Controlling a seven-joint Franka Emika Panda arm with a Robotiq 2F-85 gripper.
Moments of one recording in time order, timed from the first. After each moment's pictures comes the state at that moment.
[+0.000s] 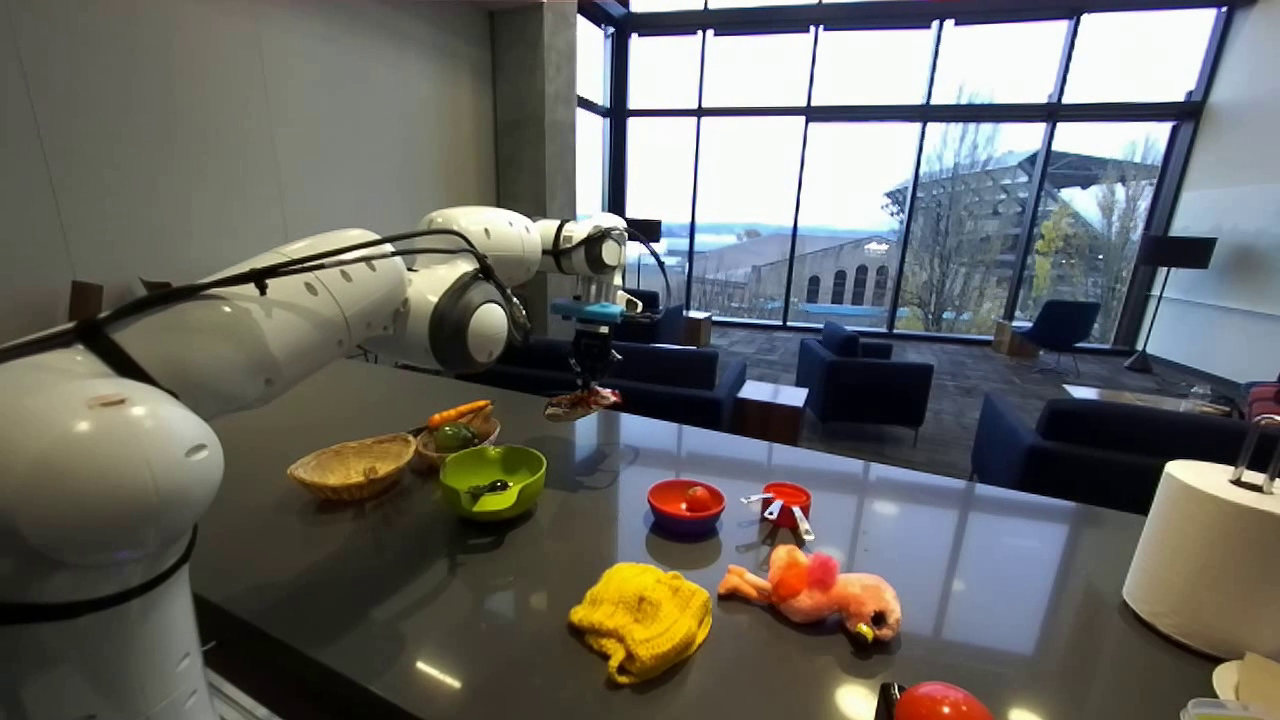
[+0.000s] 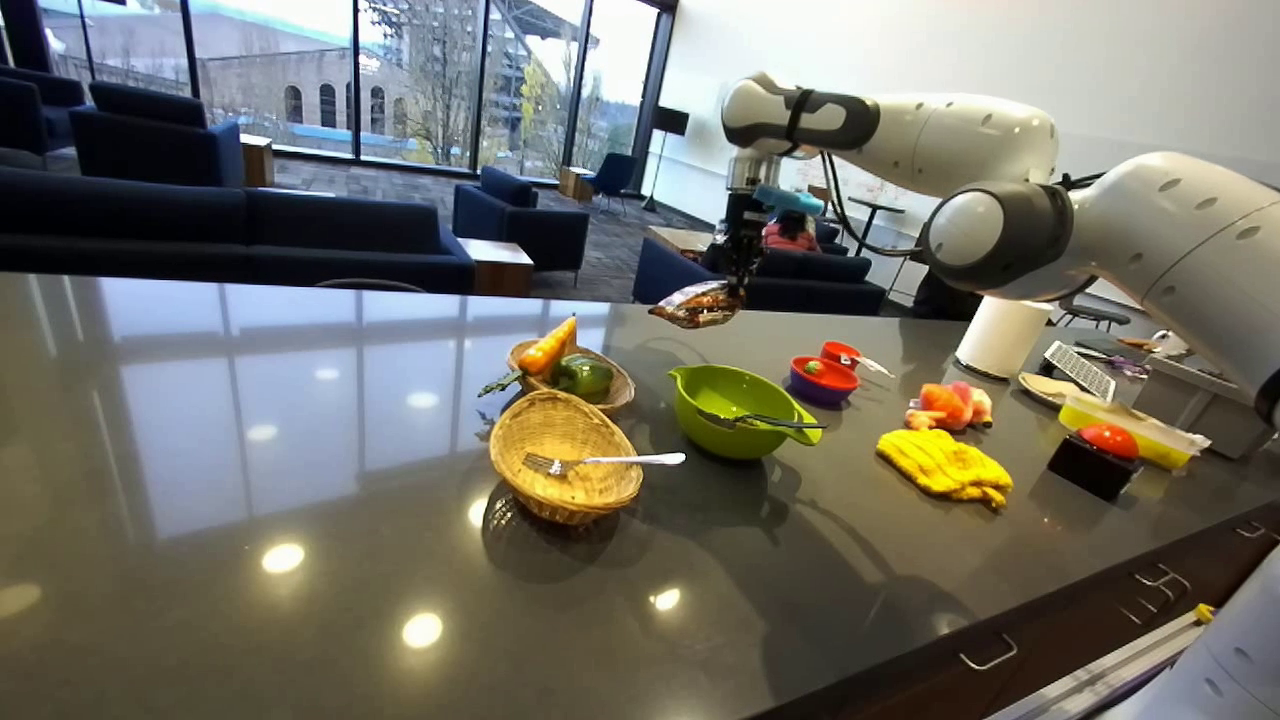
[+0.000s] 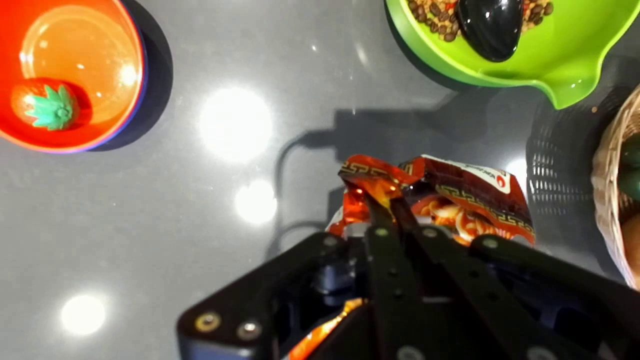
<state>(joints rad) 0.01 1.17 0.06 -0.39 -0.04 1.36 -0.15</state>
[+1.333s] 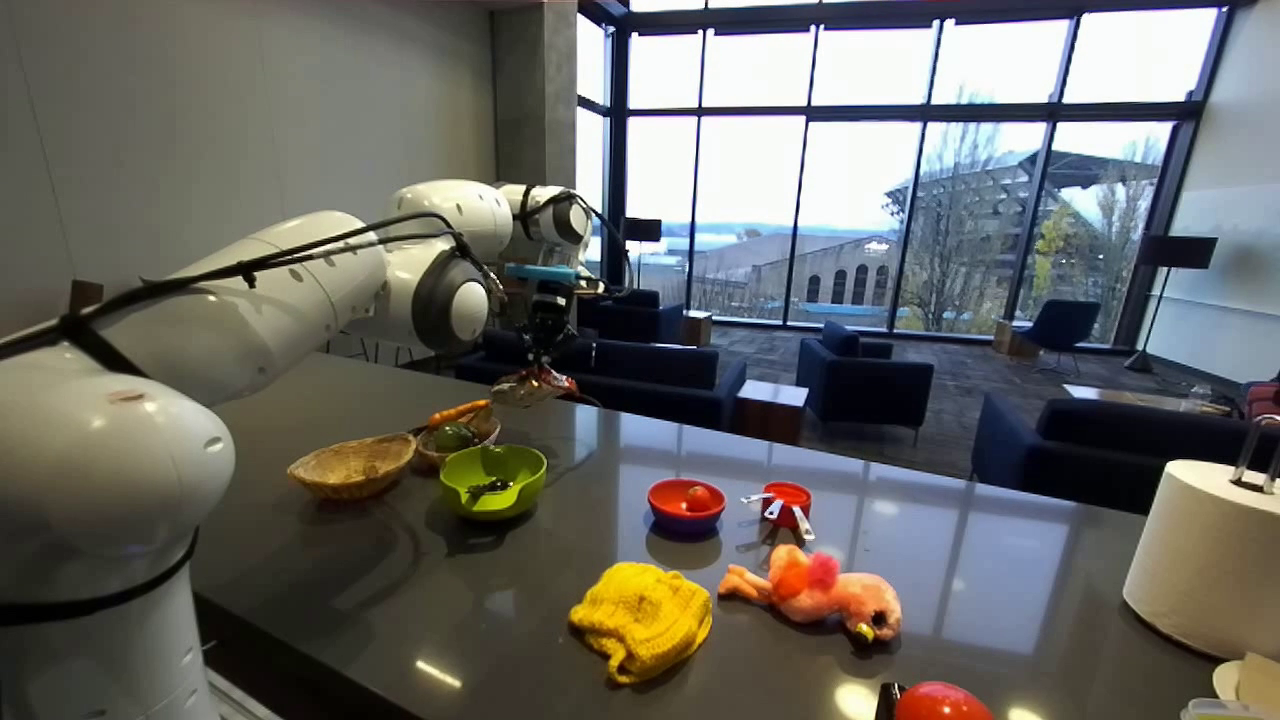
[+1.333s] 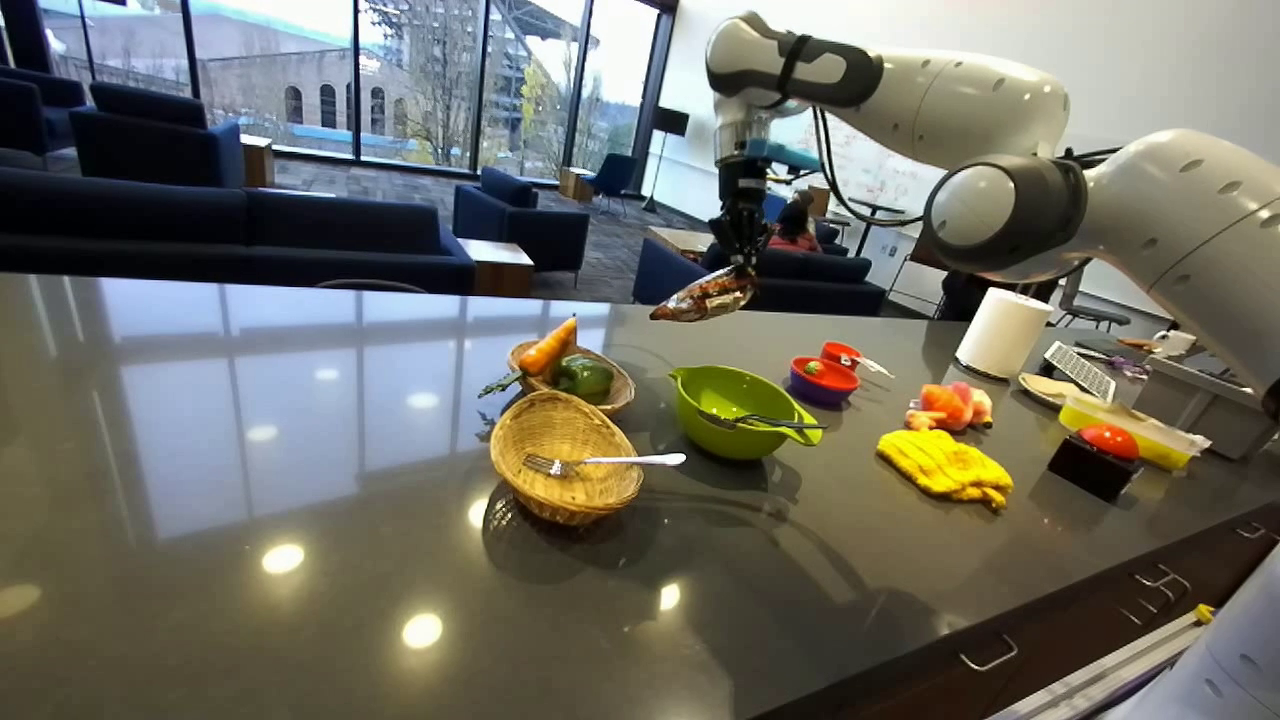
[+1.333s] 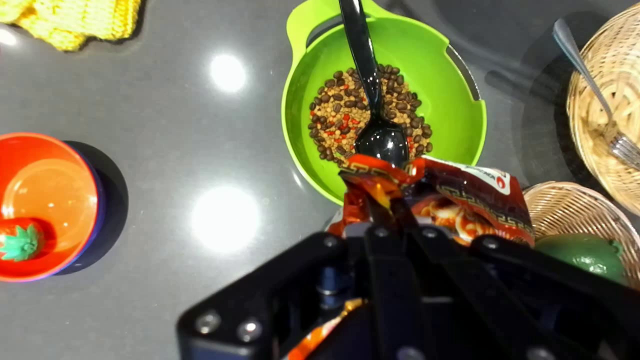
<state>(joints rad) 0.09 1.11 0.06 -0.36 -0.03 1.04 -0.02</state>
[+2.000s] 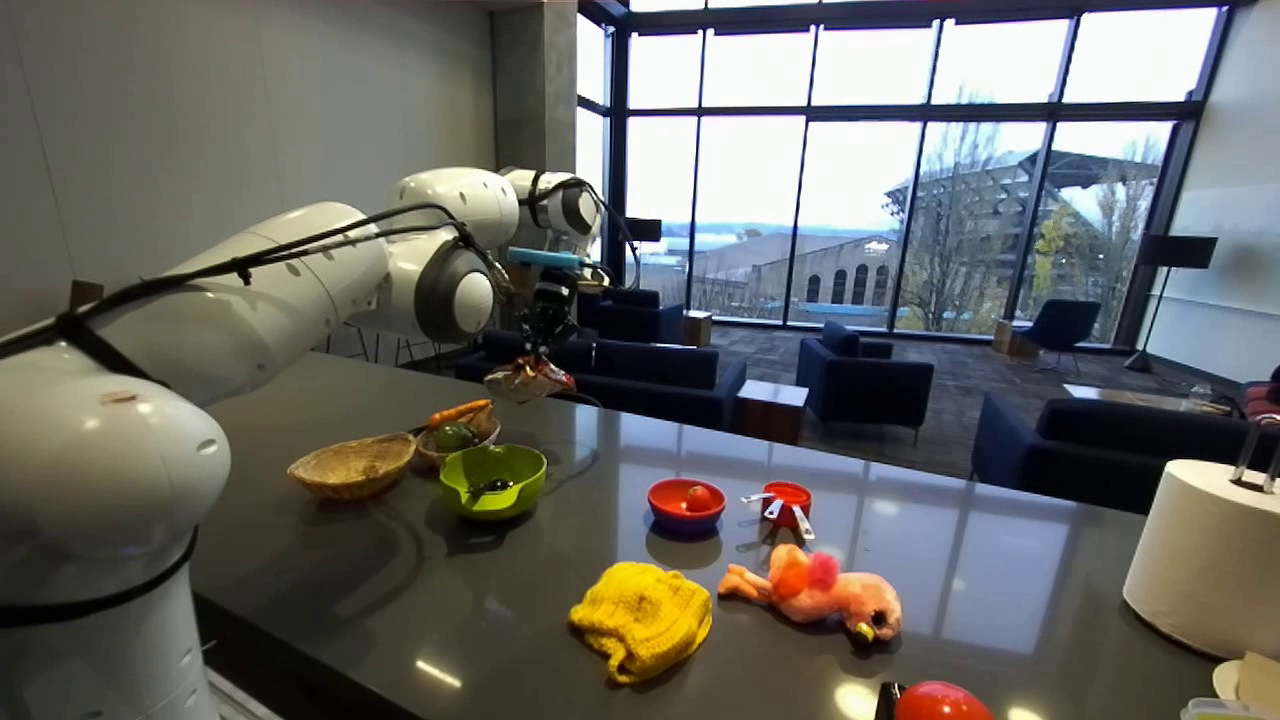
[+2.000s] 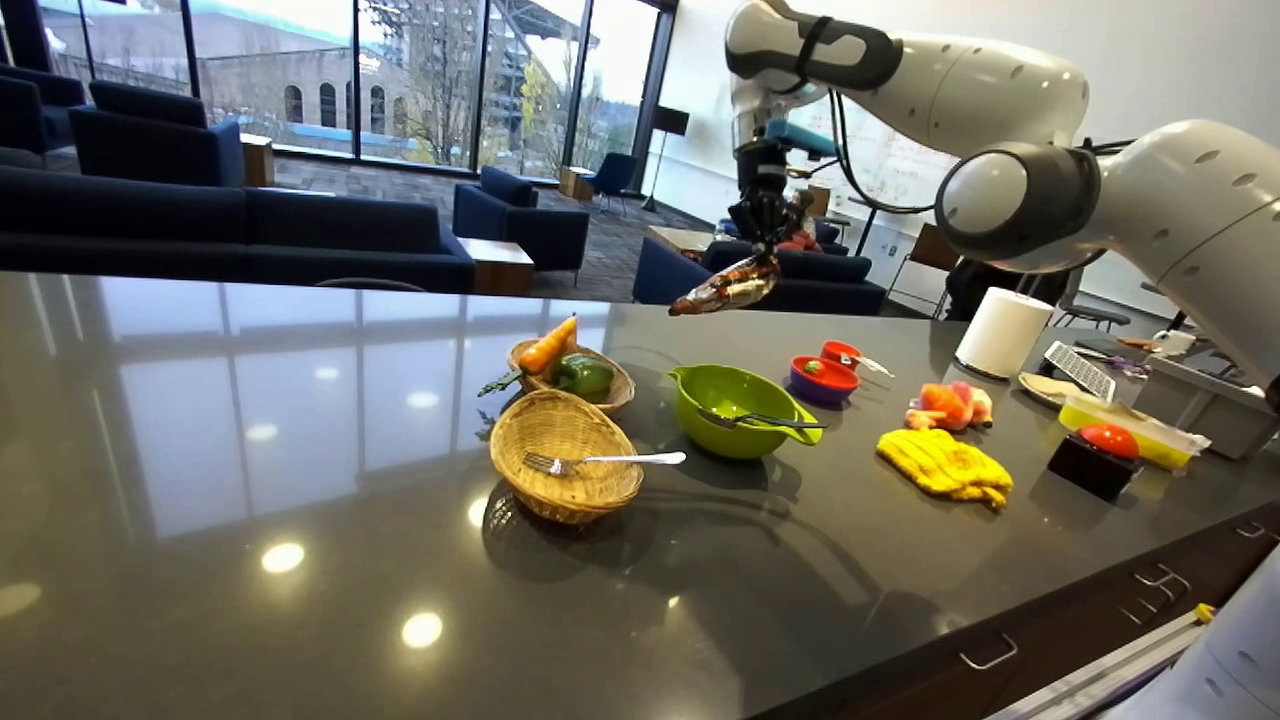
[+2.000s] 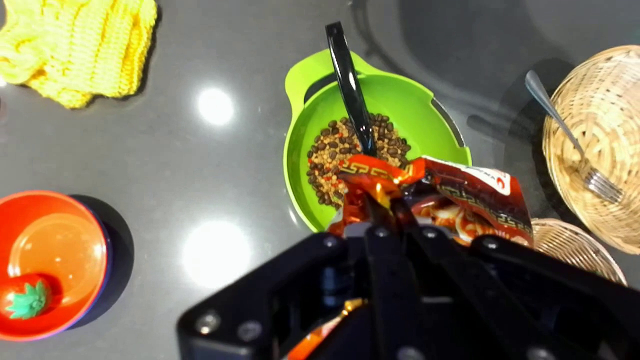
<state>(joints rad) 0.06 1.08 0.06 -0.37 0.01 0.93 -0.01</state>
